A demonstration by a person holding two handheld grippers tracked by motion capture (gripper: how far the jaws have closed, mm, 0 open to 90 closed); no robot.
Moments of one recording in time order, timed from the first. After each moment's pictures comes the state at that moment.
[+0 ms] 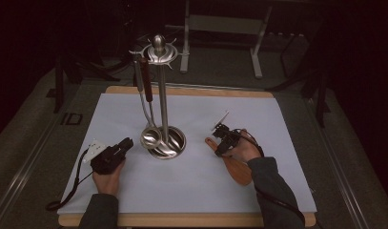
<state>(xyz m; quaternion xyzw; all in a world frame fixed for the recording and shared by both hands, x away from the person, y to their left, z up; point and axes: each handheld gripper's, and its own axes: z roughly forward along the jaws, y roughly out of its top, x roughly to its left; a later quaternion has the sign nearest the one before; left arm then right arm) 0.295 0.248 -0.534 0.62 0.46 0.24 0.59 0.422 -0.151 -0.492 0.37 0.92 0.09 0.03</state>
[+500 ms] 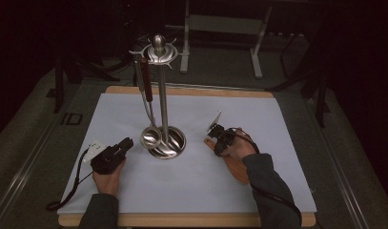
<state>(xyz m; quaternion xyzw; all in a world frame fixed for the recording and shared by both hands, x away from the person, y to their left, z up) 0.297 0.248 -0.535 0.62 0.45 0.24 0.59 0.428 -0.137 -0.496 0.36 0.93 0.04 0.04</state>
